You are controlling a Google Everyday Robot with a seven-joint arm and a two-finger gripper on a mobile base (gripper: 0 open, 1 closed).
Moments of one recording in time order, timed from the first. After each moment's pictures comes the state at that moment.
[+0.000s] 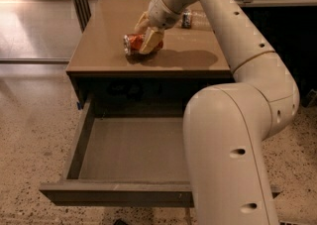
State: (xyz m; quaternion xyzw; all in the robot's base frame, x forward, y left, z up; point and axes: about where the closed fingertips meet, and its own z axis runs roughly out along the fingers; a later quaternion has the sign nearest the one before) arm 0.749 0.035 0.865 -0.79 0.52 0.13 0.30
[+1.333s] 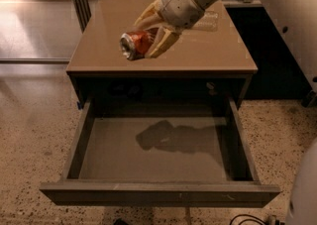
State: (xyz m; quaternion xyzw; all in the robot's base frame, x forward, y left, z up) arm 0.606 0.019 0.947 -0.82 0.41 0.16 0.36
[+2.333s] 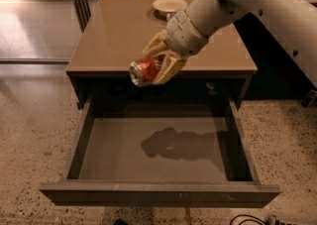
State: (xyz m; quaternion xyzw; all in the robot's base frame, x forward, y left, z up) arm 0.576 0.002 0.888 -0.82 0.45 0.17 0.32
